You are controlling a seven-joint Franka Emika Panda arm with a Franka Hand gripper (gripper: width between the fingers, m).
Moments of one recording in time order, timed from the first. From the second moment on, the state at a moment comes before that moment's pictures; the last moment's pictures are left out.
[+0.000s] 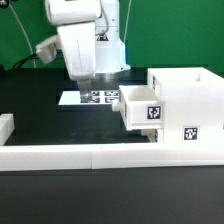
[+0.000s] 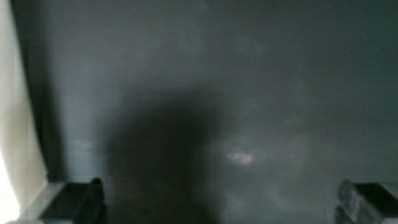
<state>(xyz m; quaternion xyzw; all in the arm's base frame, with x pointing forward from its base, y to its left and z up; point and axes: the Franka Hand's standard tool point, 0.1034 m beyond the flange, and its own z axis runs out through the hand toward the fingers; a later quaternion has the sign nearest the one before) 0.540 -0.071 0.065 -0.69 -0.72 -0.07 0.05</state>
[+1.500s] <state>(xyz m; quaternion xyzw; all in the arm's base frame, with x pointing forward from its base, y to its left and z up) 0.543 0.015 0.052 -0.74 -0.67 -0.07 0.09</state>
